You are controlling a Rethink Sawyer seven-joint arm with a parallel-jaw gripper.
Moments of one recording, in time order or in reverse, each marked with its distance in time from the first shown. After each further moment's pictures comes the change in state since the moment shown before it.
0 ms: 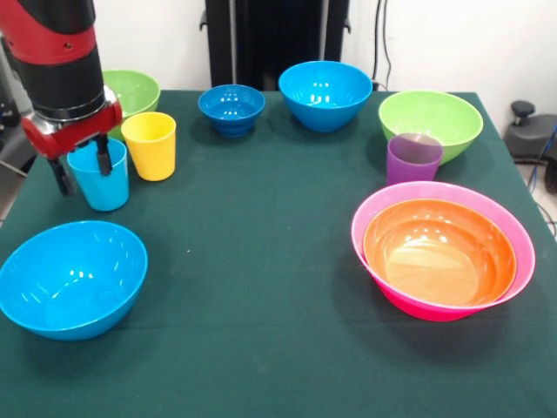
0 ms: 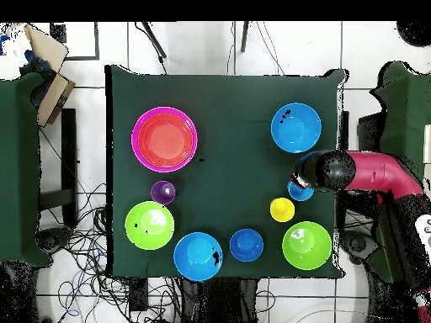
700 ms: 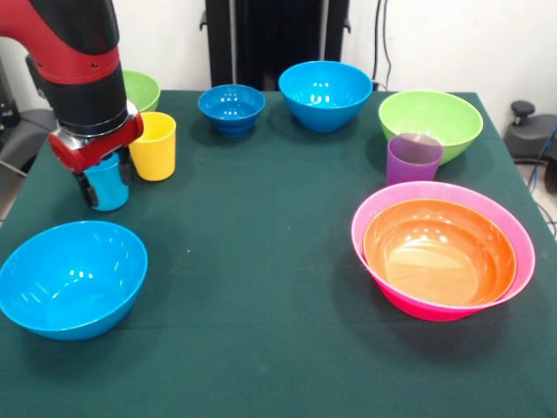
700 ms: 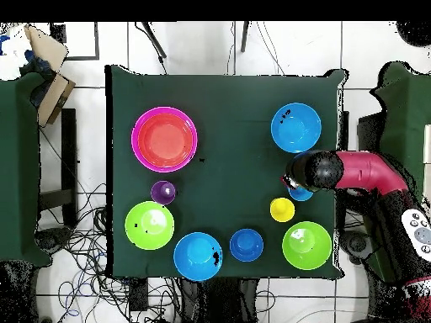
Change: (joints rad) arm 0.021 0.038 0.000 0.000 -0.018 -0.004 0.000
